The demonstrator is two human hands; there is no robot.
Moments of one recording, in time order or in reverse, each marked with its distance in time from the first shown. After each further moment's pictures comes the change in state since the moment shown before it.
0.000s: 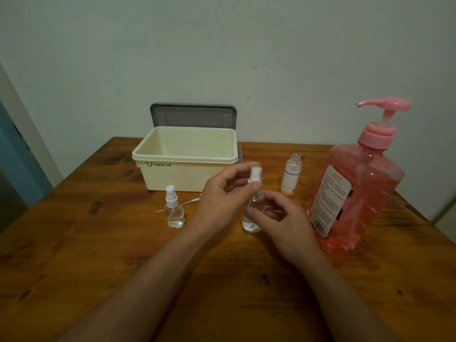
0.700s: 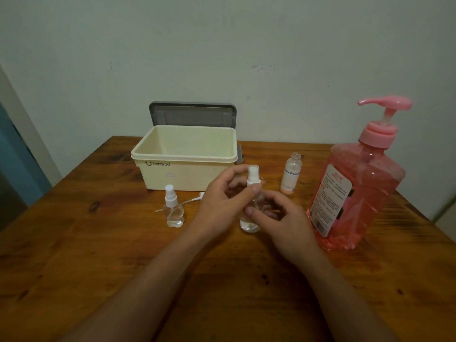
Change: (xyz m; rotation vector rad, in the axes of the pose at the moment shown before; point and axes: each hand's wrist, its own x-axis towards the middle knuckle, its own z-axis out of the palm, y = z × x) left_hand -0.004 -0.005 0.002 -0.015 -0.010 -0.074; right_hand 0.001 0.001 0.000 0.016 -0.019 0.018
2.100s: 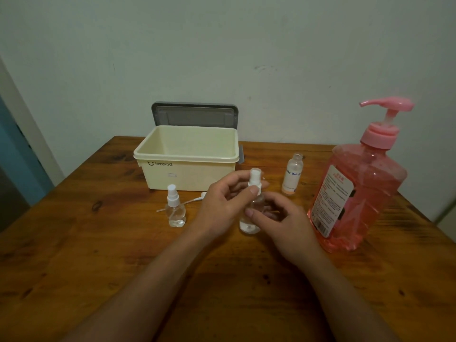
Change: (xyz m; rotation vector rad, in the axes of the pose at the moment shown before) left_hand -0.003 -0.002 -0.003 -0.037 -0.046 0.028; right_hand -0.001 0.000 0.000 0.028 -0.025 -0.040
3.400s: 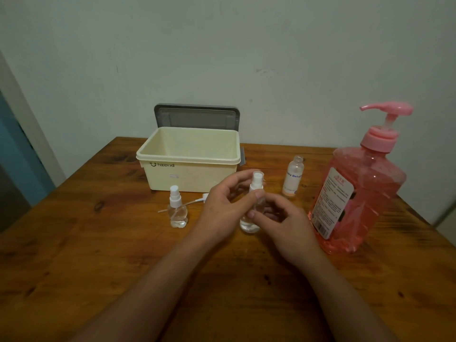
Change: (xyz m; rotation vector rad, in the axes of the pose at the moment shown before) left_hand -0.001 -0.005 0.003 0.091 0.084 -0.002; right_hand 0.001 0.002 0.001 -0.023 0.025 0.006
